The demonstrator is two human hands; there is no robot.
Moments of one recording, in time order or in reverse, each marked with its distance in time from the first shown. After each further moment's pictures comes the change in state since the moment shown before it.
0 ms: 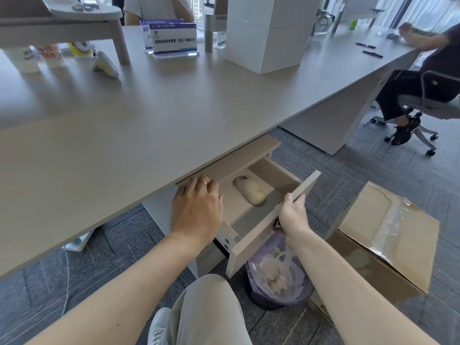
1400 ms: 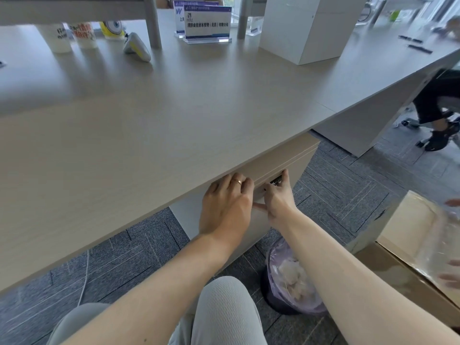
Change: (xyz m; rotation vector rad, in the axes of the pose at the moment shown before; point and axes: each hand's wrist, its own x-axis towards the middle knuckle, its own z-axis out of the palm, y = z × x) left_hand 0.007 -0.018 0.010 -0.007 0.033 0.025; right_hand -0.013 -0.028 0.111 0.219 -0.283 0.016
